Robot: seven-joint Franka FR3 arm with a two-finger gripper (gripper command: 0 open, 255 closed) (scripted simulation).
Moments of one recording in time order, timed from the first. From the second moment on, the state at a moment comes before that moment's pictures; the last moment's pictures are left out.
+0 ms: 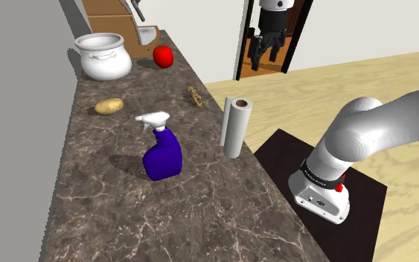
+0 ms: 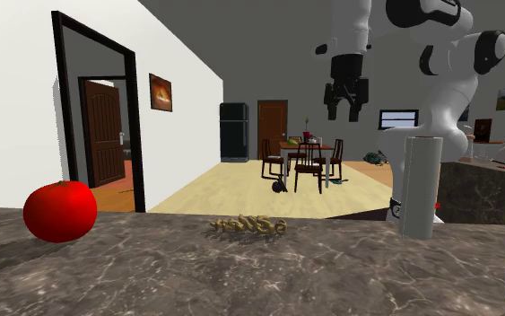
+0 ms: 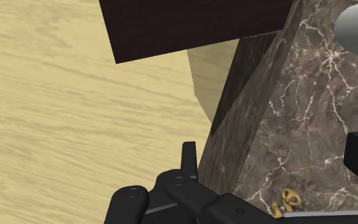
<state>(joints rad) -0.01 -0.74 0.06 -2.40 -0.03 1.62 0.15</state>
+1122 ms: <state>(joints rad) -0.04 -0.19 0.09 -2.20 0.00 1.98 0.27</state>
